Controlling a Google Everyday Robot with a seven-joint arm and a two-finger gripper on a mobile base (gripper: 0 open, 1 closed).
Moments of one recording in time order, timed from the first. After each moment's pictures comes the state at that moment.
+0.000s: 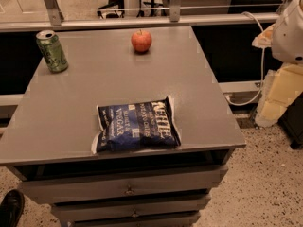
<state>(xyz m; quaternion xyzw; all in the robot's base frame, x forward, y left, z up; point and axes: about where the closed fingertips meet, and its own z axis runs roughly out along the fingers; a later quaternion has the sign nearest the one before) 0.438 -0.217 0.976 -0.60 0.78 -0.03 0.16</state>
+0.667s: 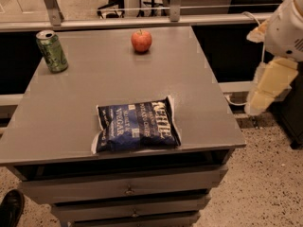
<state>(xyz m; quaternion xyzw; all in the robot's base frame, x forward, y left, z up) 0.463 -0.212 0.974 -0.60 0.78 -0.02 0.19</state>
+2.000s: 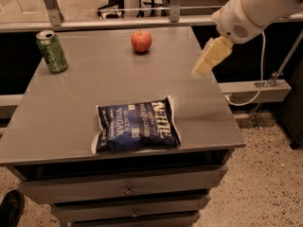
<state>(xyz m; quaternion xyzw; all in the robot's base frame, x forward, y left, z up) 0.602 -0.148 0.960 -0.55 0.76 0.03 0.34</state>
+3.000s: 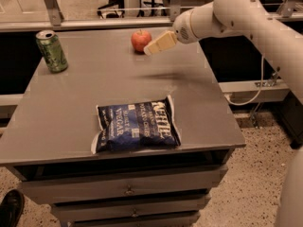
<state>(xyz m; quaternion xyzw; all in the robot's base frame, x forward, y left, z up) 0.761 -0.059 0.914 -0.41 0.76 0.16 0.48</state>
